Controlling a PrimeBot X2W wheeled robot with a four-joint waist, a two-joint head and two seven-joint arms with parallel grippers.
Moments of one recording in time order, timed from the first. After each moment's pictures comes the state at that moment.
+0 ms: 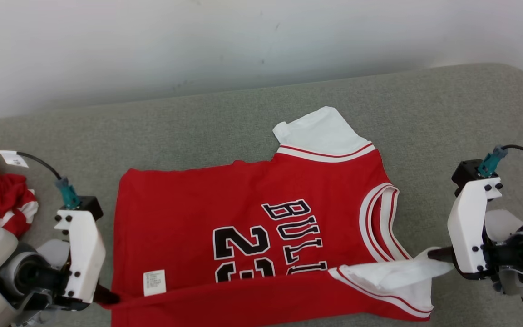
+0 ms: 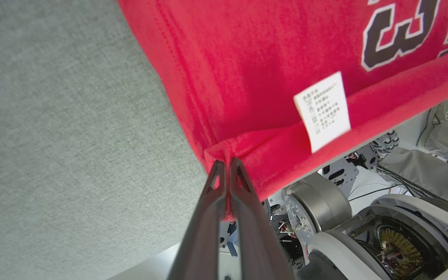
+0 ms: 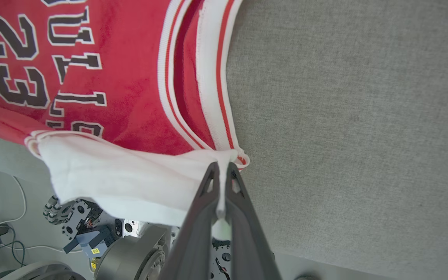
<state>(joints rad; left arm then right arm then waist) -0.69 0.86 -0.87 0.21 -1.28 0.08 1.12 -0.49 -0.24 0.13 0.14 0.64 0.13 1.48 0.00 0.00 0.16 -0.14</state>
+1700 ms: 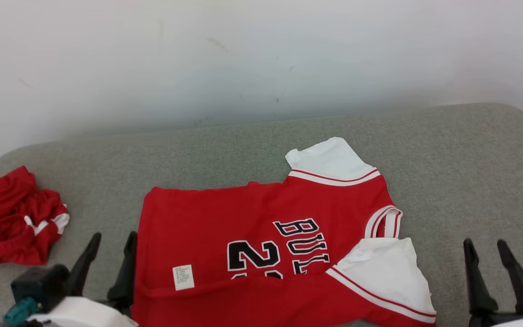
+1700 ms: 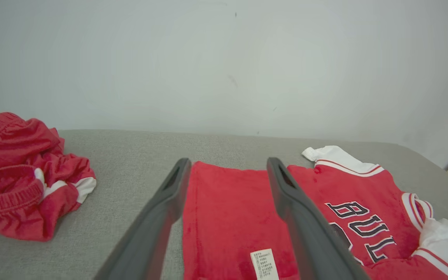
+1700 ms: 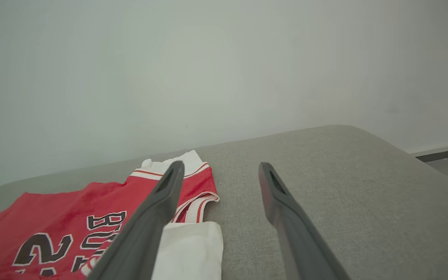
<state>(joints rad) -0.13 0.64 -0.52 -0.08 -0.81 0.36 -0.26 0.01 -0.12 -0.01 0.03 0.42 0.13 -0.10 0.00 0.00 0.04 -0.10</state>
